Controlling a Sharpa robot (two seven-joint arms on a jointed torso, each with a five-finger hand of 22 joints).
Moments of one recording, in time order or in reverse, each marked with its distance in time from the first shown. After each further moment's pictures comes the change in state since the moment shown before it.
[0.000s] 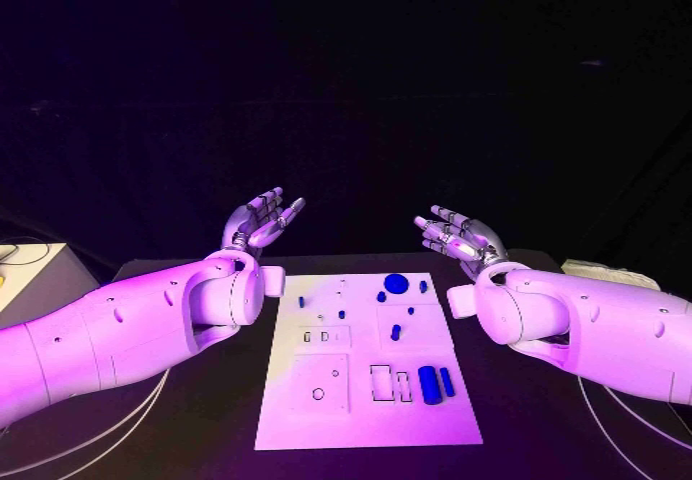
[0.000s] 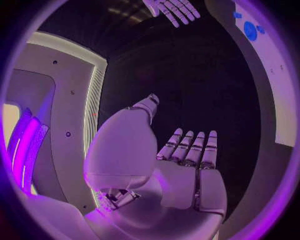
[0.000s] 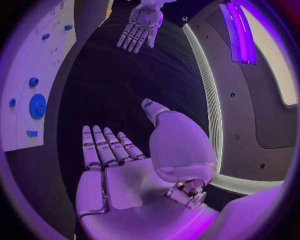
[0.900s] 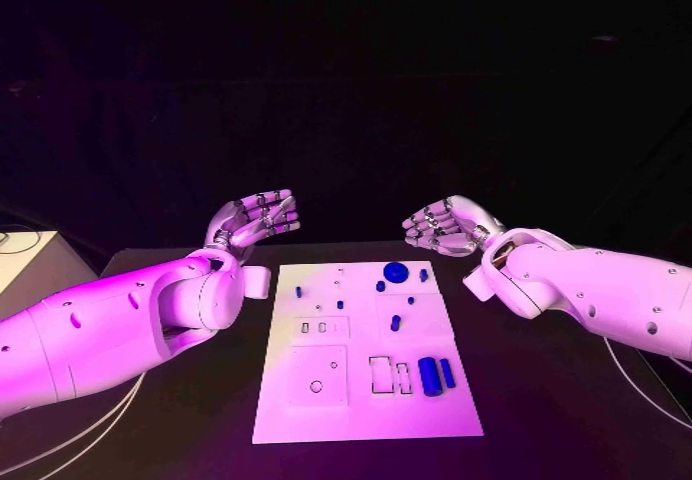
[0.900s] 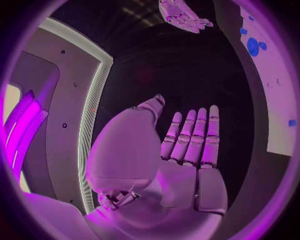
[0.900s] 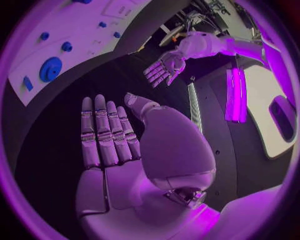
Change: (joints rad) left arm 0.007 -0.103 -0.002 0.113 0.017 0.119 0.012; left_hand 0.061 0.020 0.051 -0.016 0.000 0.410 0.039 0.168 0.099 0.566 0.027 0.097 0.037 0.537 -0.050 0.163 0.104 0.095 0.475 0.011 0.233 0.083; right arm 0.079 0.002 -0.024 -0.106 -0.740 0.115 -0.139; right_hand 0.214 -0.054 0.153 -0.131 0.005 0.644 0.082 0.149 0.091 0.721 -0.099 0.039 0.026 0.707 -0.131 0.159 0.091 0.085 0.567 -0.047 0.174 0.048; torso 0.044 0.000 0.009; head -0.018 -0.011
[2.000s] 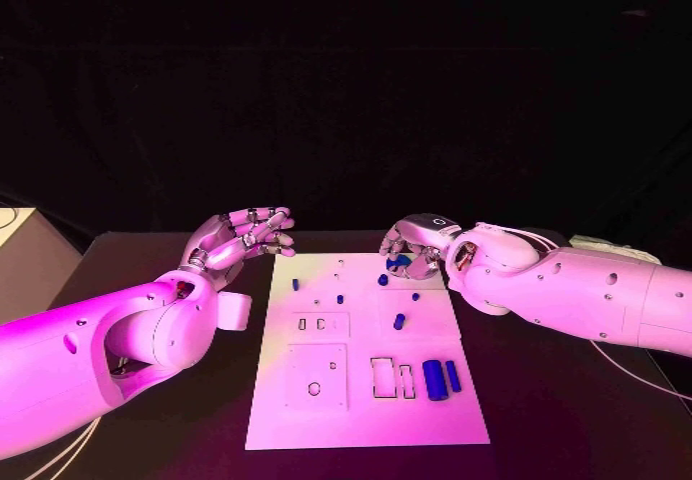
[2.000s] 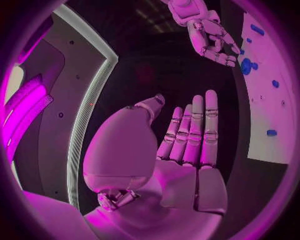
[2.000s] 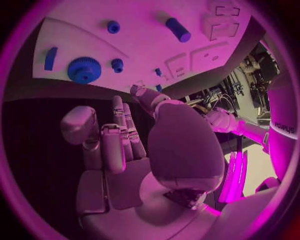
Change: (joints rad) left arm 0.002 -0.105 0.016 0.203 -0.052 0.079 -0.016; left_hand -0.060 -0.033 0.087 -0.061 0.000 0.079 0.022 0.017 0.004 0.129 -0.043 -0.052 -0.002 0.106 -0.072 0.380 0.284 -0.001 0.156 -0.080 0.402 0.205; right arm 0.017 0.054 0.002 0.006 -0.741 0.080 -0.332; right_hand -0.061 -0.140 0.037 0.015 0.060 0.055 -0.064 -0.031 0.096 0.098 -0.070 -0.007 0.005 0.352 -0.114 1.252 1.173 -0.047 0.457 -0.134 0.918 0.860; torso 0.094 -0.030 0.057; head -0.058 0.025
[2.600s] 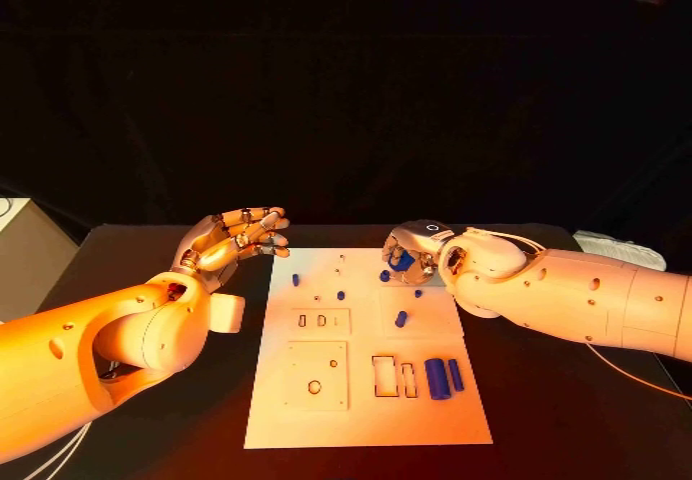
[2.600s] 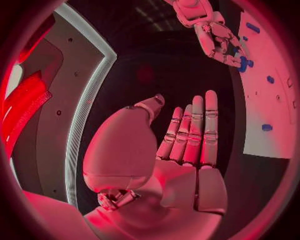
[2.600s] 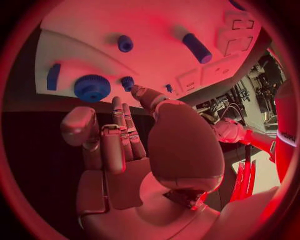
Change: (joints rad) left arm 0.002 -0.020 0.002 0.018 0.000 0.003 -0.004; left_hand -0.008 0.000 0.003 -0.003 0.000 0.000 0.000 -0.005 -0.001 -0.008 0.000 0.000 -0.001 -0.016 0.002 0.018 0.008 0.000 -0.011 0.004 0.013 0.008; right arm -0.019 0.027 -0.001 -0.028 -0.063 0.045 -0.091; right_hand 0.000 0.000 -0.012 0.012 0.000 0.000 0.000 -0.004 0.013 -0.023 0.002 0.000 0.000 0.000 0.000 0.010 0.000 0.000 0.000 0.000 0.003 0.008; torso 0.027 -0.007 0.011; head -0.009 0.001
